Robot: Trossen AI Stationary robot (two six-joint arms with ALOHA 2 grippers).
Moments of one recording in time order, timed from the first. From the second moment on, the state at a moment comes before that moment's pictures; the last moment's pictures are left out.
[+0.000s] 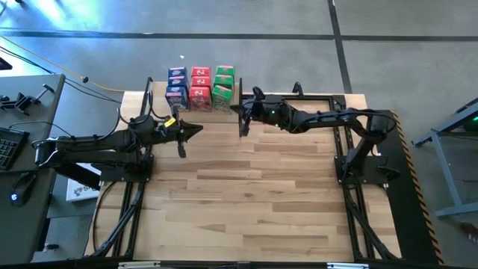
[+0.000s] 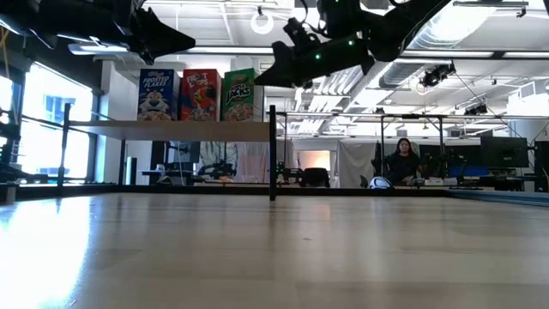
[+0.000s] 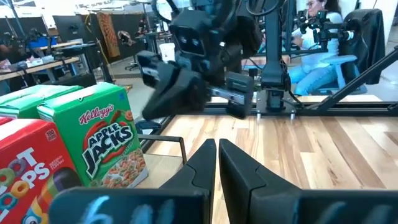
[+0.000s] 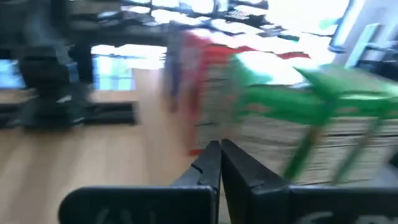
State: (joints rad) left arm 0.24 0.68 0.39 0.25 -0.03 0.12; right arm -0.32 1.73 1.07 0.53 0.04 -0.18
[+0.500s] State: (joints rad) left arm 0.24 0.68 0.39 0.25 -0.03 0.11; right arm -0.38 1.74 1.07 0.54 0.02 -0.18
